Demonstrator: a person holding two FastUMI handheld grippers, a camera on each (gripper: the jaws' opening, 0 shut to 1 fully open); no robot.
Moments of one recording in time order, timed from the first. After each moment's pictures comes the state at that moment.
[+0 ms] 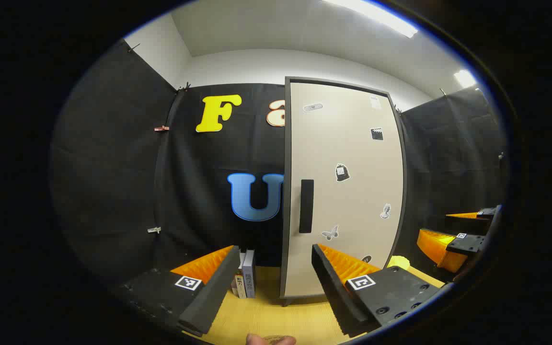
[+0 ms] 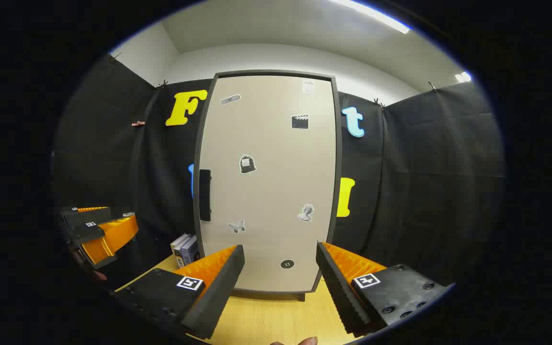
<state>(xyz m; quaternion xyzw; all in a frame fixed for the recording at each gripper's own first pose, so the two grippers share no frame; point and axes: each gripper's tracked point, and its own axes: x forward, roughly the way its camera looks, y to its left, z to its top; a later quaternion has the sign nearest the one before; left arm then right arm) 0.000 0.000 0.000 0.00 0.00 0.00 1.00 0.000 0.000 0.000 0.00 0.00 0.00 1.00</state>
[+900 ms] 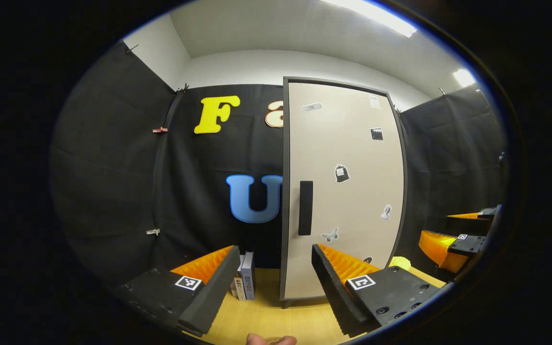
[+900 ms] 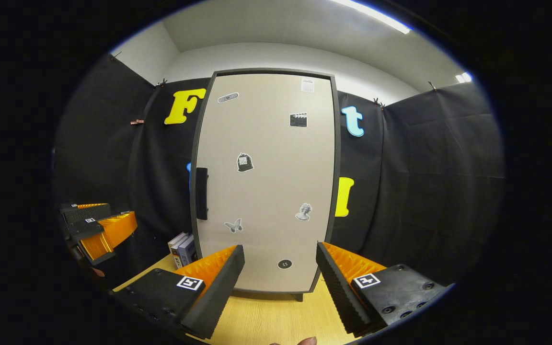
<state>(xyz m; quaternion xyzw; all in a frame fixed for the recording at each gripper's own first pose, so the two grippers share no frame) 0.009 -0.002 0.003 0.00 -0.01 0.00 1.00 0.004 -0.003 -0.003 0.00 0.00 0.00 1.00</state>
